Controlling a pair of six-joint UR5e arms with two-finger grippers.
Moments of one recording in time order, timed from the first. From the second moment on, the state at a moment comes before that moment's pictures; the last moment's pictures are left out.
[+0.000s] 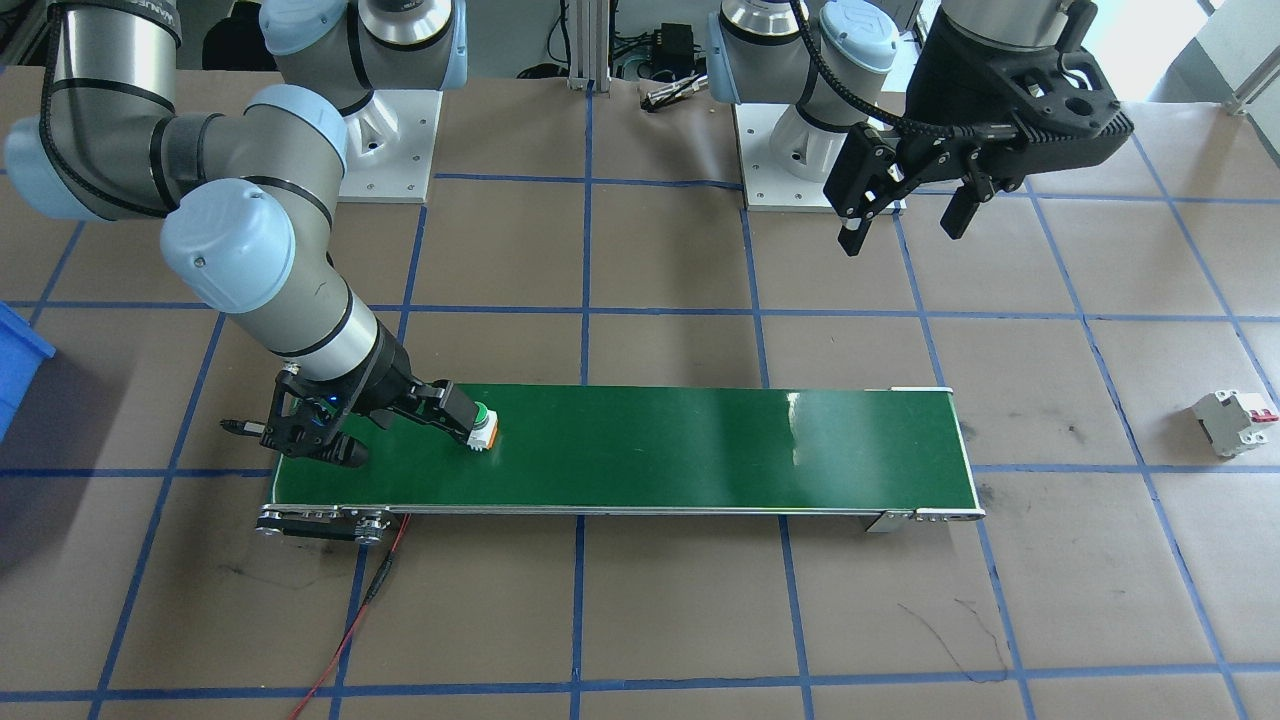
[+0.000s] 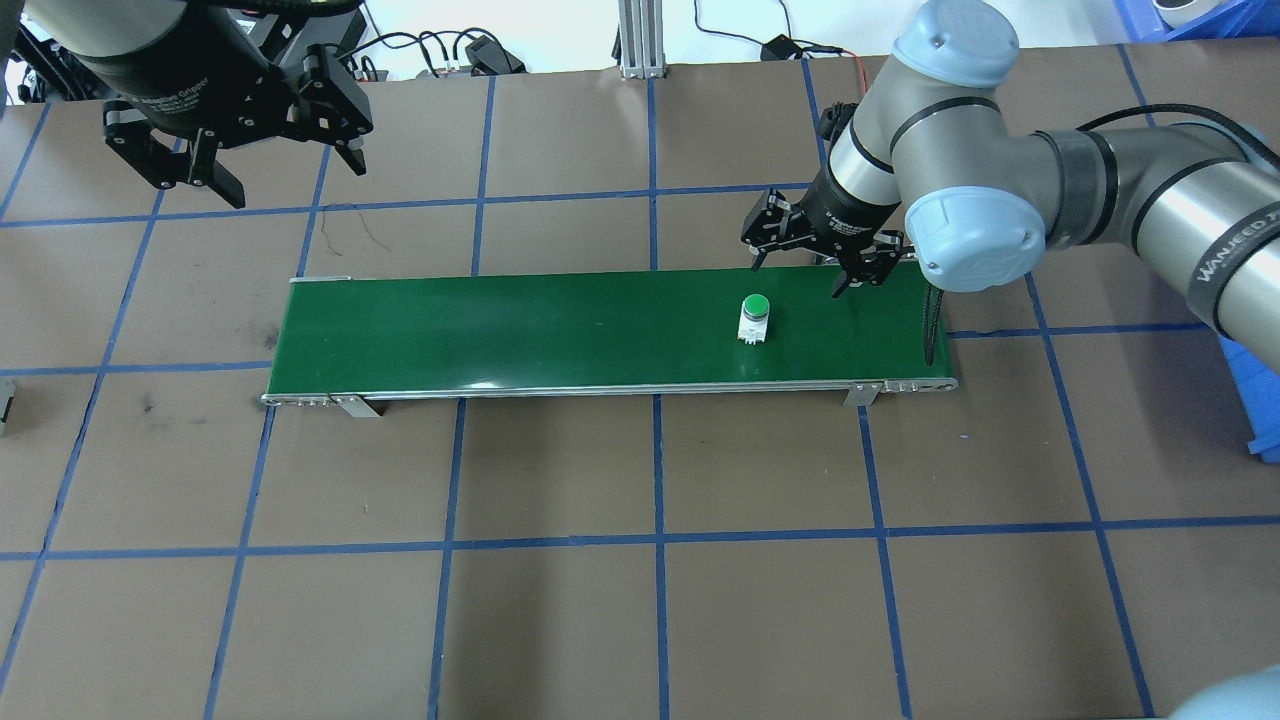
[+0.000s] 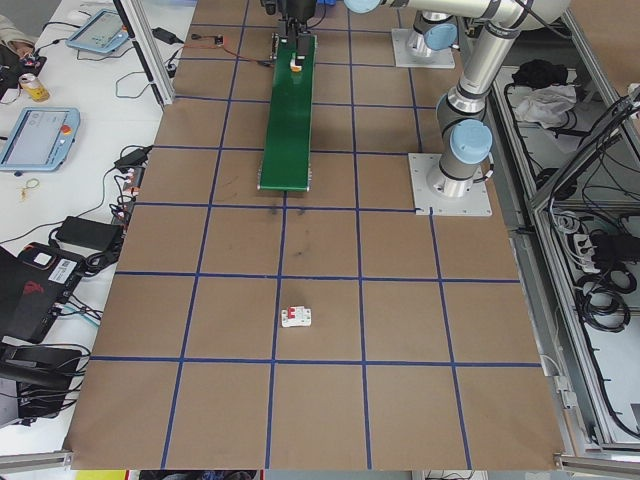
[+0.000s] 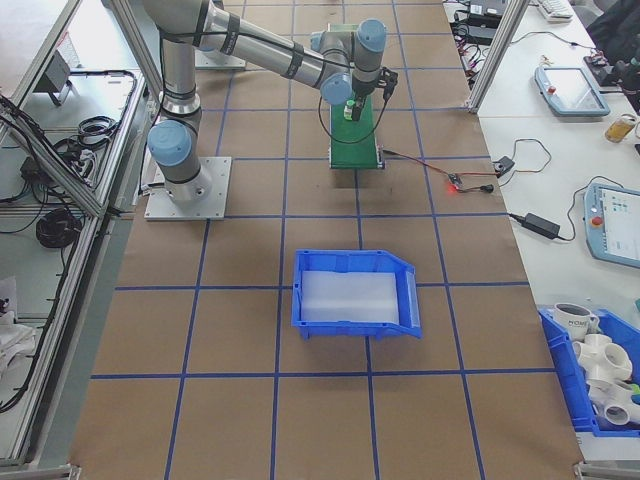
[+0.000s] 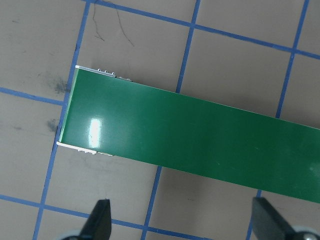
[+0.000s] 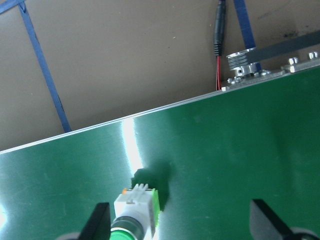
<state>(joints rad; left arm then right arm) -1.55 -1.53 -1.49 -1.55 1.56 -0.23 1.61 -1.30 1.76 -2.05 -1.35 0.34</state>
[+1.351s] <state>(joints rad) -1.55 -1.53 -1.50 -1.55 1.57 -0.23 1.57 -1.28 1.70 -1.96 -1.63 0.03</state>
